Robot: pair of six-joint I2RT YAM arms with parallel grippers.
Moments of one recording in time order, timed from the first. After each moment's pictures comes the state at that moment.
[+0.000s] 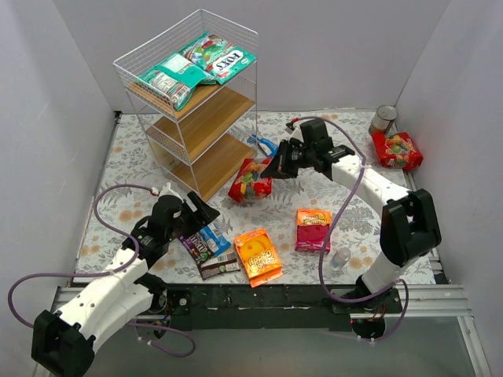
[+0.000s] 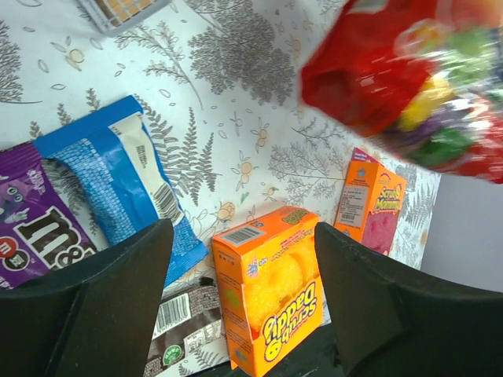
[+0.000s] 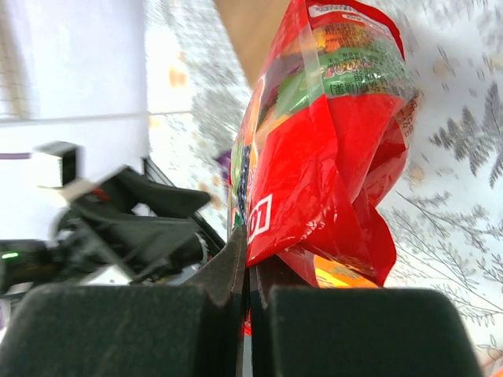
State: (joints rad) left arm -0.49 0.76 0.48 -0.32 0.00 -0.98; right arm 0.50 1.66 1.25 -0.32 -0.63 0.76
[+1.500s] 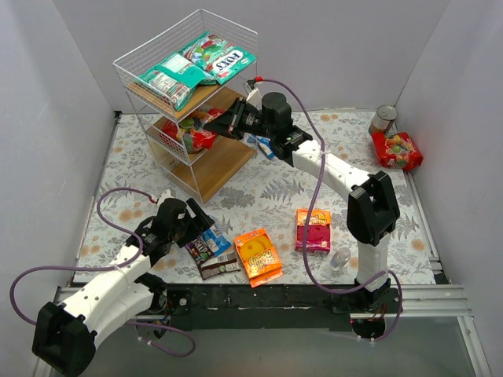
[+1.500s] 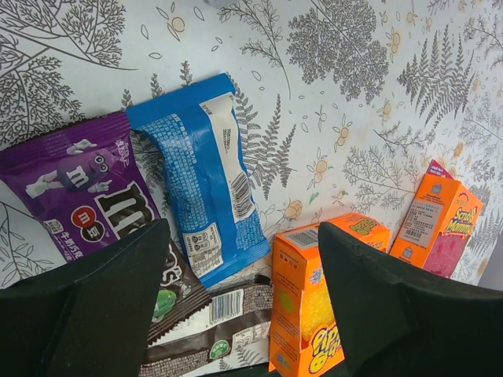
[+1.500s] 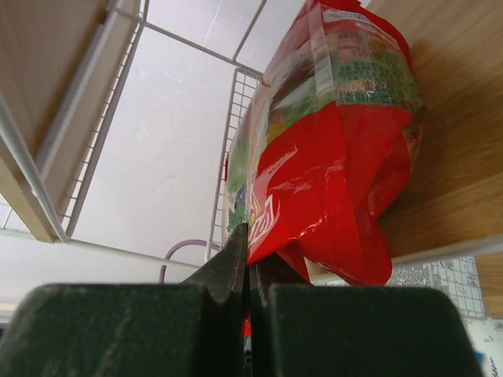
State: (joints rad) left arm -0.49 0.81 0.46 -0.43 -0.08 -1.00; right arm 0.69 1.94 1.70 0.22 -0.53 1.14
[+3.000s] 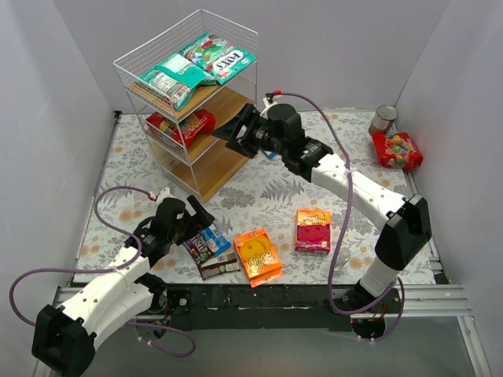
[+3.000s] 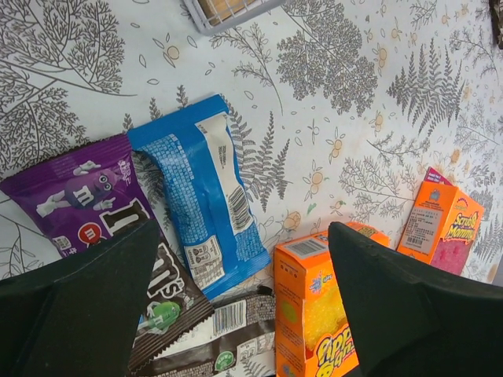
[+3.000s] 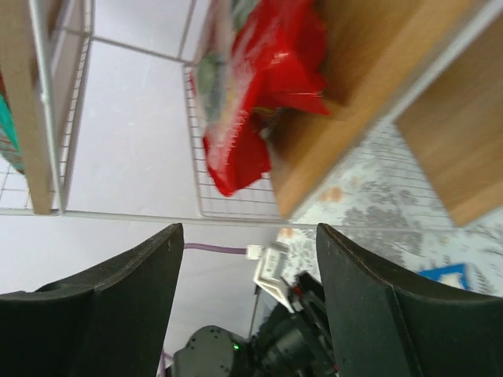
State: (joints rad) left arm -0.49 0.78 0.46 -0.41 -0.12 -0.96; right arm 0.78 1.69 1.56 -0.07 -0.19 1.15
